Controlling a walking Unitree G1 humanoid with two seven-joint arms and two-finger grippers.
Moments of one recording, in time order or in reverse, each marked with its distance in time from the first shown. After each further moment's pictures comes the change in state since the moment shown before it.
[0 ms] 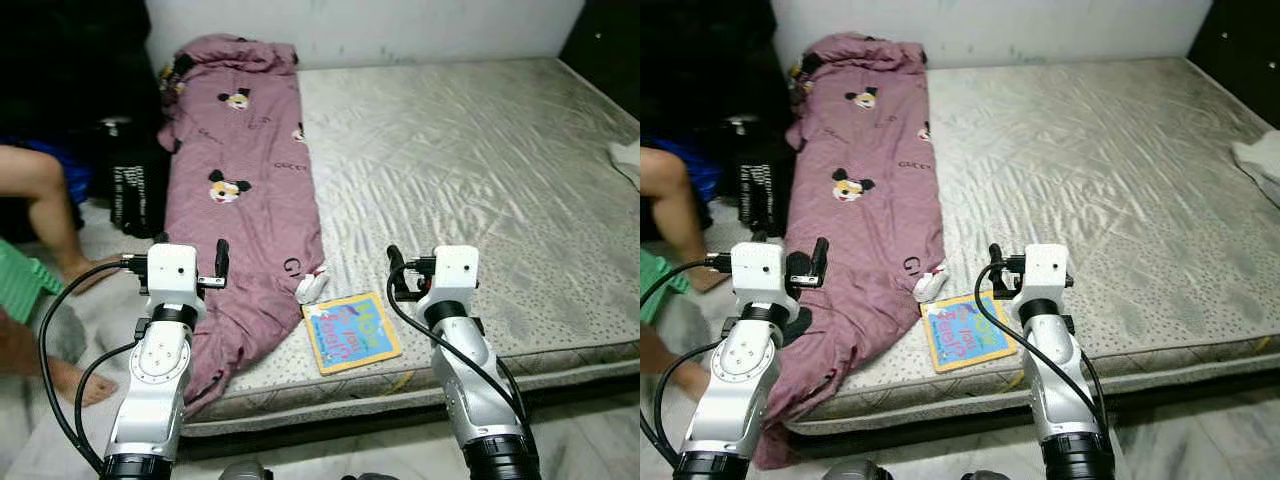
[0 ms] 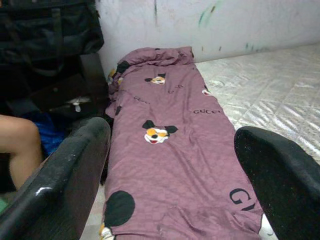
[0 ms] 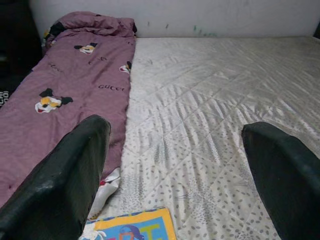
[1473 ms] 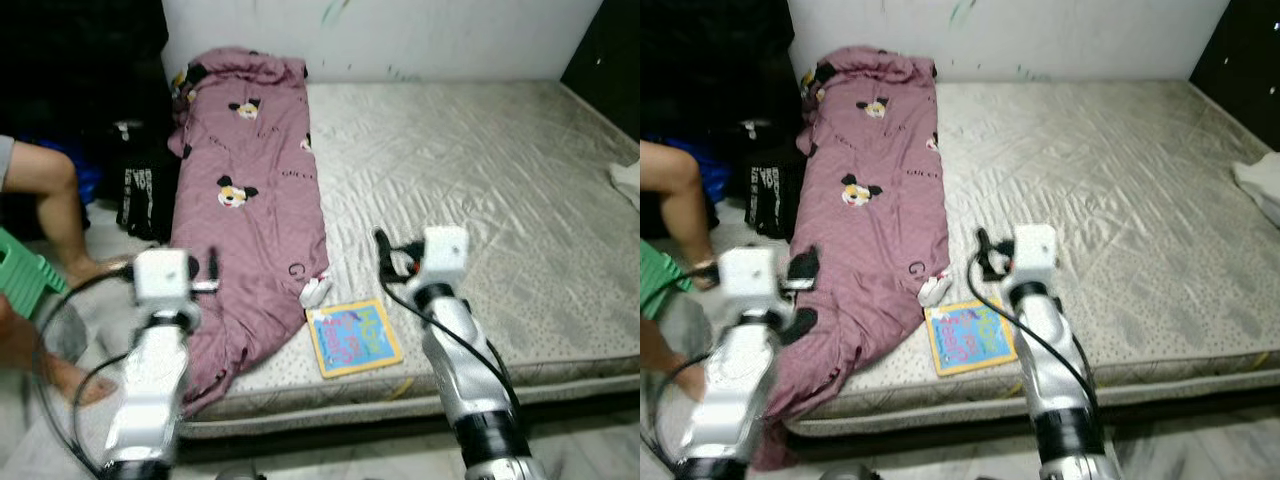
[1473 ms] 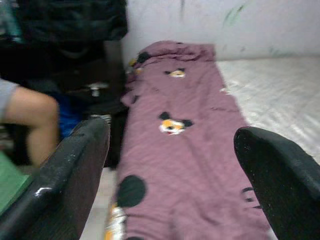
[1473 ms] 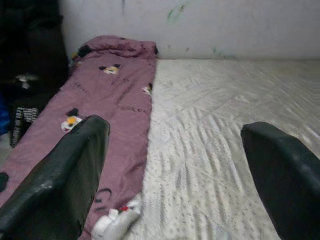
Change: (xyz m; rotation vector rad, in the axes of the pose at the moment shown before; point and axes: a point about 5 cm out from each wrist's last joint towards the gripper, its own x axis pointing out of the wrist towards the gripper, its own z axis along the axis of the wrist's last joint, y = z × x) left arm -0.006 0.015 -0.012 -0.036 0.051 0.085; right arm 0.015 0.008 0.008 0.039 -0.043 0.055
